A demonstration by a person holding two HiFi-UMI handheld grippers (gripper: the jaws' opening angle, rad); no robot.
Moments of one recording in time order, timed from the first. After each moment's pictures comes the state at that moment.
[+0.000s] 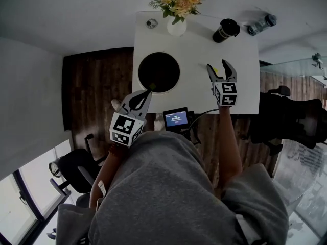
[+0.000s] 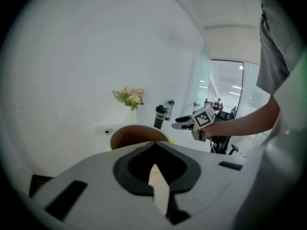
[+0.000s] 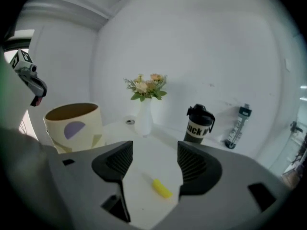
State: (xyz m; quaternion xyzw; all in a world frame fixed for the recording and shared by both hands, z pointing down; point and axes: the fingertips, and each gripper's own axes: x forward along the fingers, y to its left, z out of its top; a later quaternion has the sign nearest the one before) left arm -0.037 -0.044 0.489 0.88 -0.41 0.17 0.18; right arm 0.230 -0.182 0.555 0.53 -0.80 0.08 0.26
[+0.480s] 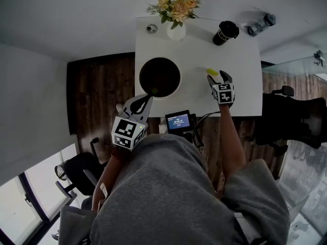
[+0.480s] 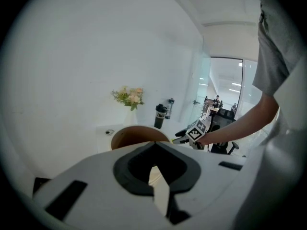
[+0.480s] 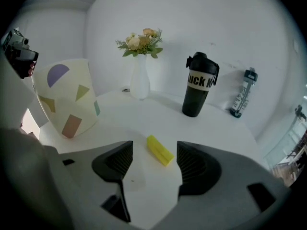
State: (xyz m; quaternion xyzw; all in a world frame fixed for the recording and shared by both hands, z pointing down) left arm -0.034 -0.046 0.483 0.88 -0.41 0.18 0.17; right arm 0.271 -0.169 0.676 0.51 -0.77 0.17 0.35
